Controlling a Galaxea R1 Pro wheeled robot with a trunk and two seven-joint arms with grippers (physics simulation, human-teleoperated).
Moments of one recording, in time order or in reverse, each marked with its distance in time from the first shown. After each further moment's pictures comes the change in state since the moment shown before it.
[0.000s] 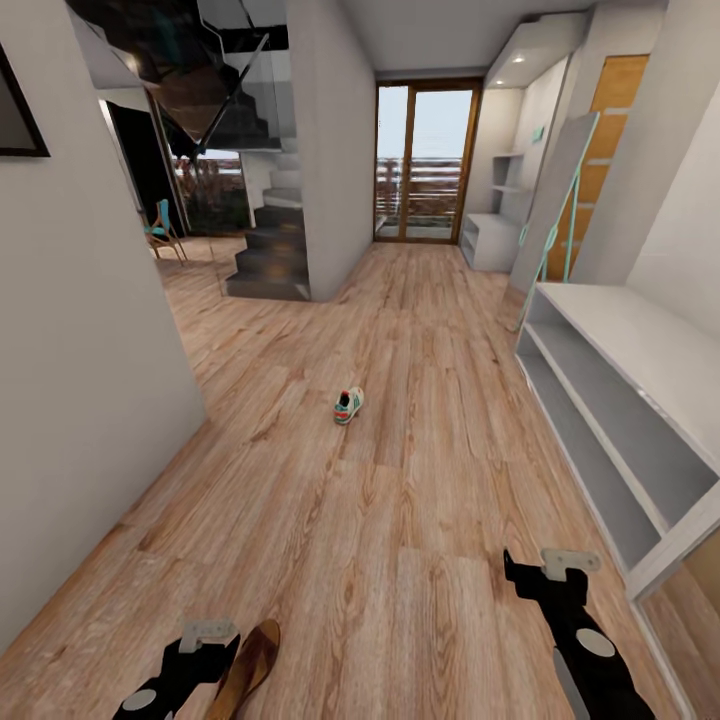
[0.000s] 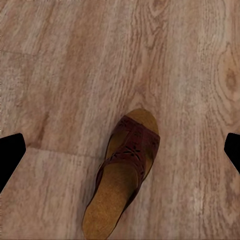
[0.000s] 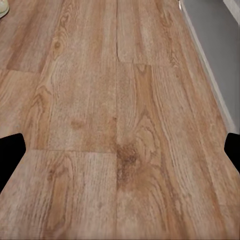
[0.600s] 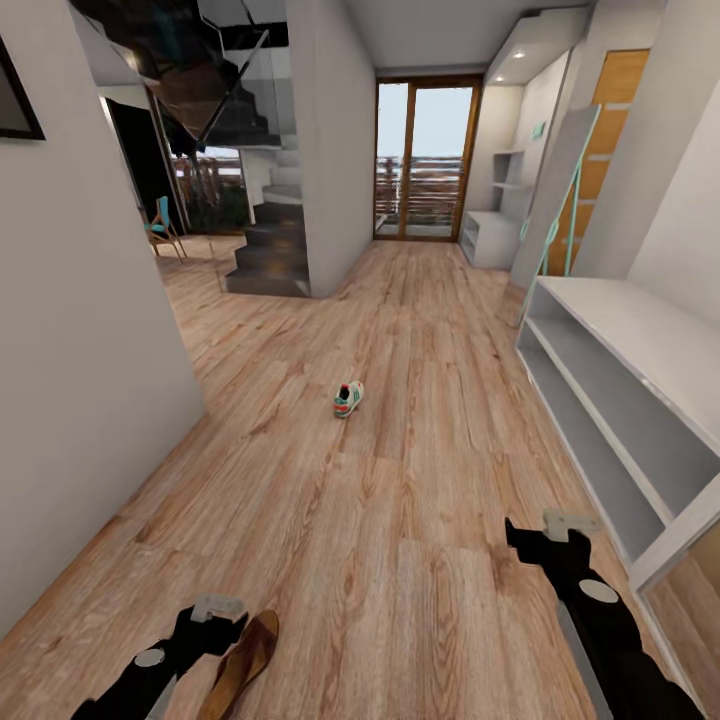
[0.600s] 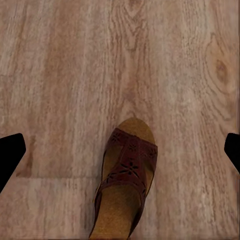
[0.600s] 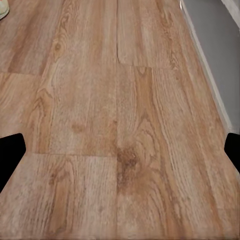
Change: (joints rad) left arm -0.081 0.013 0.001 0.006 -0.130 0.049 -0.090; right arm -0.052 -0.005 0.001 -0.207 0.000 0.280 0.002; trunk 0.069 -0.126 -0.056
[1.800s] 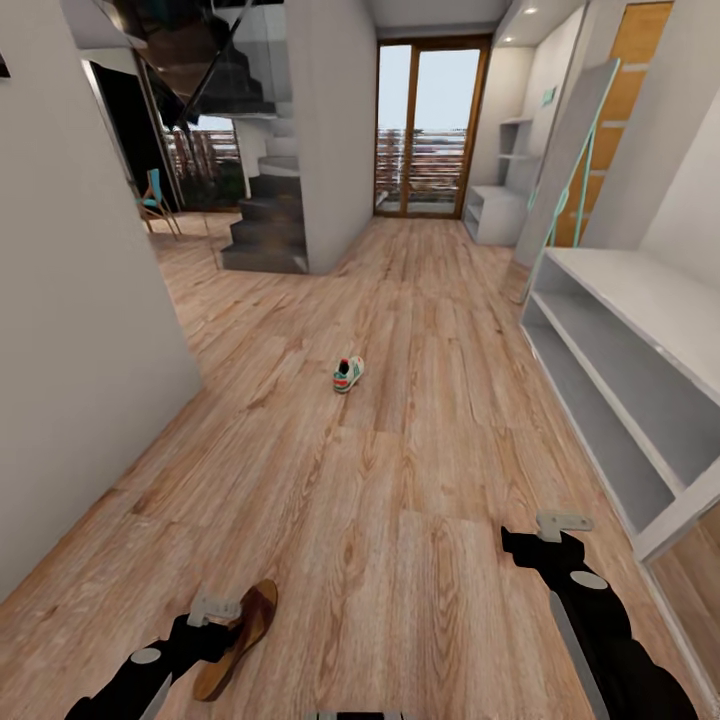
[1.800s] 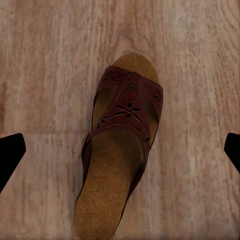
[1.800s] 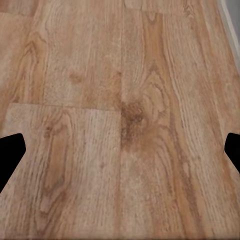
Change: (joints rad) left arm -0.004 0.015 -0.002 0.005 -0.016 0.064 -0.029; right arm -0.035 0.001 0.010 0.045 0.002 0.089 0.002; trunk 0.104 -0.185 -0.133
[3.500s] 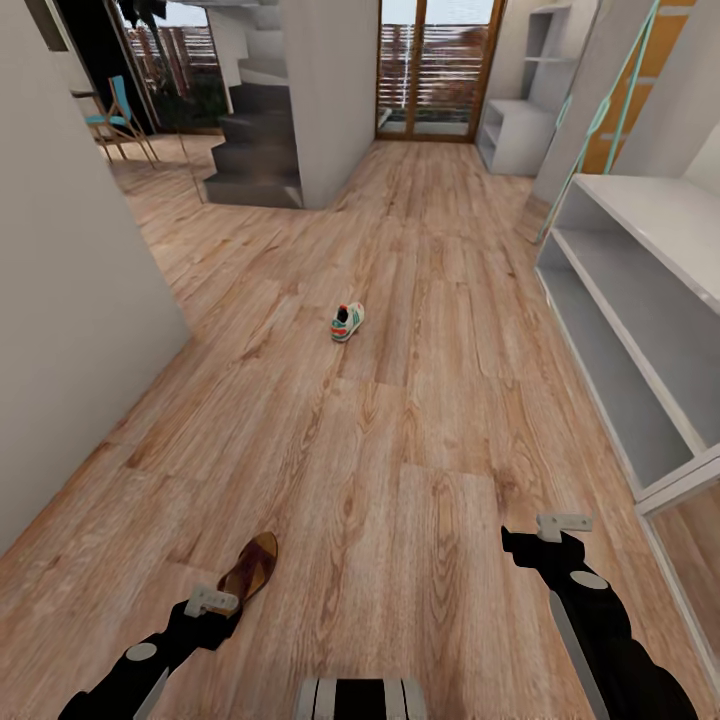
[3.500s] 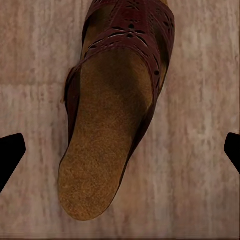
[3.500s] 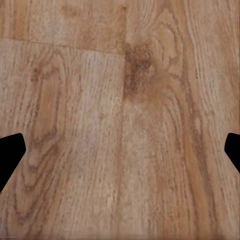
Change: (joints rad) left arm -0.010 0.012 0.002 -0.003 0.000 -0.070 0.000; right arm 0.000 0.002 -0.002 -0.001 -0.001 0.000 -0.001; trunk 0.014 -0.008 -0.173
